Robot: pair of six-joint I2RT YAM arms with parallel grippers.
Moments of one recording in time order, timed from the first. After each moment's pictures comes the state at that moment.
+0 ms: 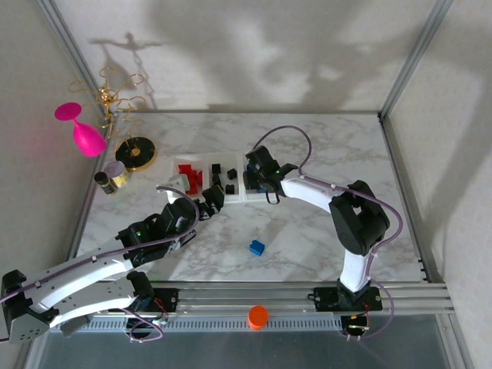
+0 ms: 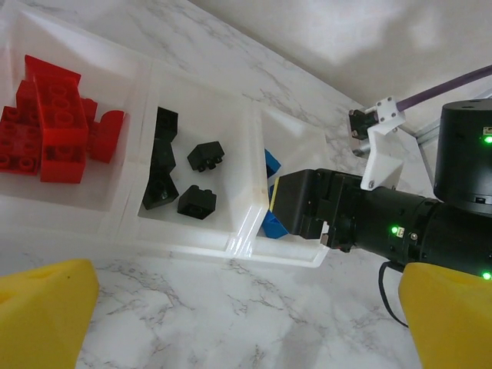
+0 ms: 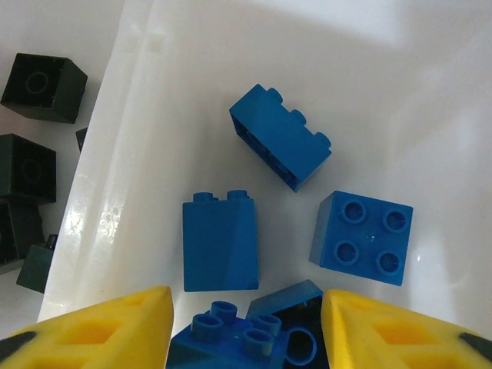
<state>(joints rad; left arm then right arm) -0.94 0.87 0.72 -0.36 -0.61 -0.97 0.72 1.83 1.25 -0.33 0.18 0.38</state>
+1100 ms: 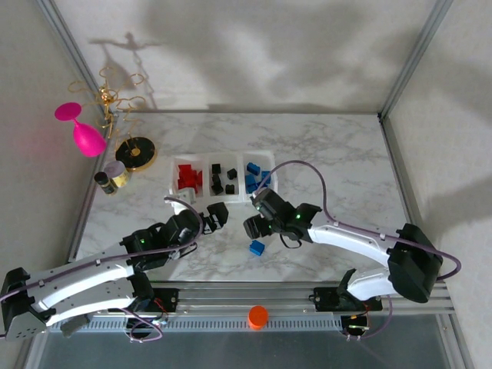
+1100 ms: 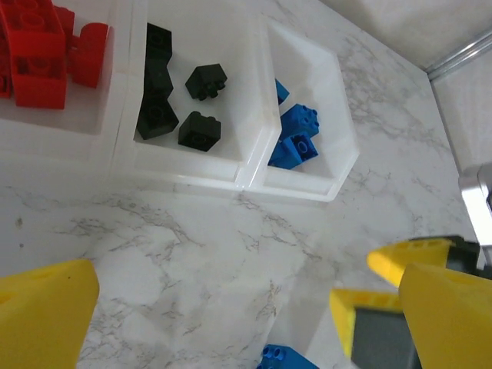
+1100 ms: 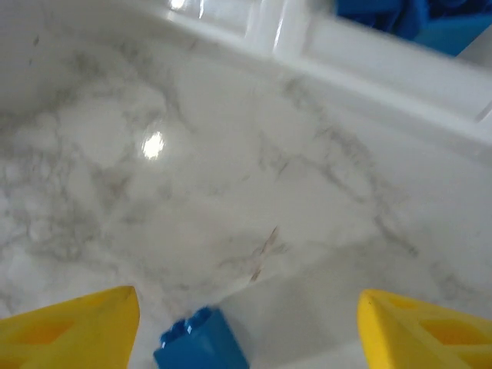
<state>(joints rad) -1.00 0.84 0.60 -0.36 -0.53 -1.03 1.01 1.35 0.84 -0.48 0.13 0.43</state>
